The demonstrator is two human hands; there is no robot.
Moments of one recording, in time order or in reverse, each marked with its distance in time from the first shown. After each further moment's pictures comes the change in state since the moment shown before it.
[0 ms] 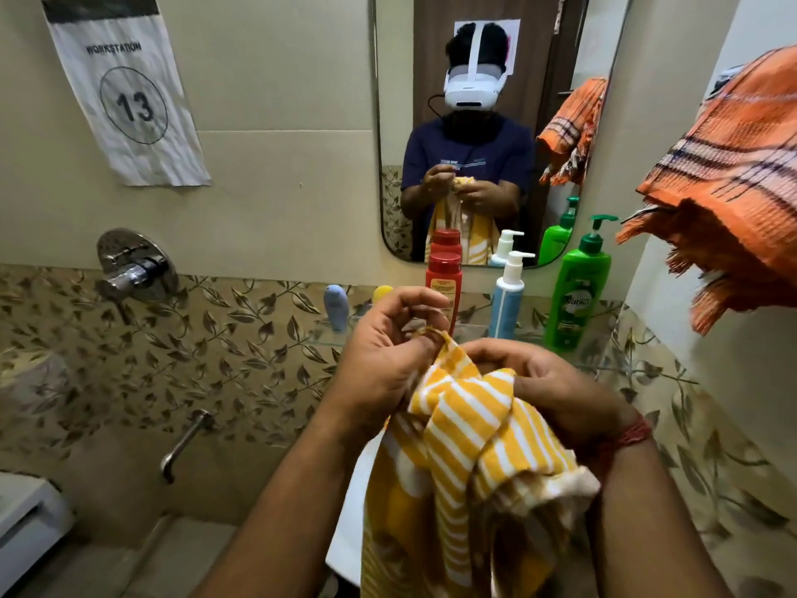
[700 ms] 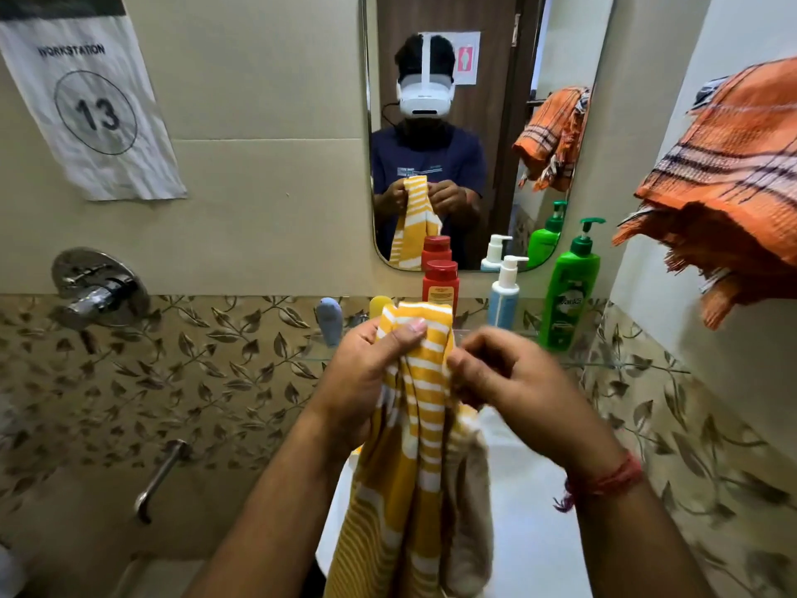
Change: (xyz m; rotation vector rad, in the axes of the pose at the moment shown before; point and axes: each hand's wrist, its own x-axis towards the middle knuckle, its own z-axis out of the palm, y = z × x) left_hand 0.010 0.007 -0.051 -0.262 -0.098 -0.303; right_hand 0.030 -0.003 0.067 -0.539 0.569 -0.092
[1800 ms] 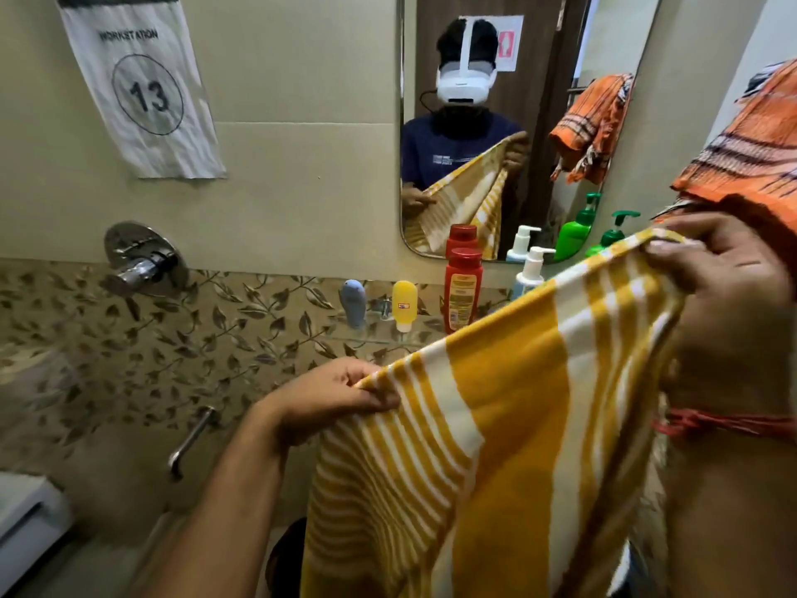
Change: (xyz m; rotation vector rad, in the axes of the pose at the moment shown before) left_hand -0.027 0.005 -0.070 0.649 -0.285 -0.289; right_hand 0.006 -0.048 -0.082 0.149 0.630 -0.129
